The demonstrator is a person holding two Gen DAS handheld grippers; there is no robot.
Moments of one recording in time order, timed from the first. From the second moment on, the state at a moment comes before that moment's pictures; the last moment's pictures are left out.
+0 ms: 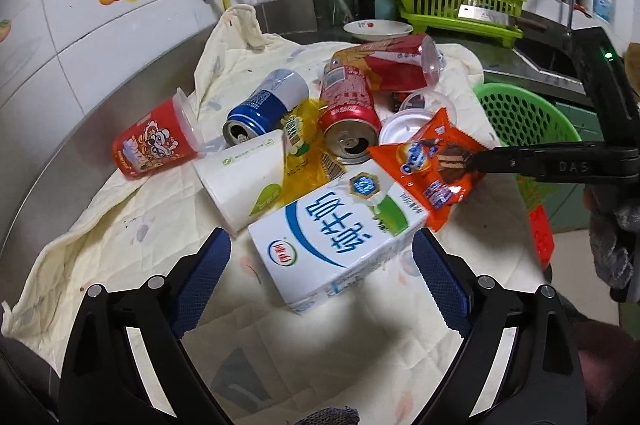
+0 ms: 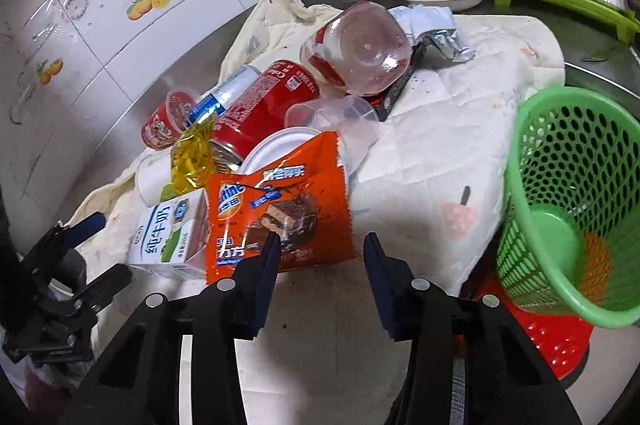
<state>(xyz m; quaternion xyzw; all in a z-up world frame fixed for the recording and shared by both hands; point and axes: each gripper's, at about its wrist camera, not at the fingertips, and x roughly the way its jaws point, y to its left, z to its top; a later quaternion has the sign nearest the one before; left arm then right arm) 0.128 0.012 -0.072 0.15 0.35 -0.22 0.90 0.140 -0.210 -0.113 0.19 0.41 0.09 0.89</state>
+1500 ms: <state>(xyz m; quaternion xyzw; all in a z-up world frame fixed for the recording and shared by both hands) 0.169 -0.025 -0.095 0.23 0.42 -0.33 0.81 0.106 -0.234 -0.050 0.13 0.33 0.10 0.93</state>
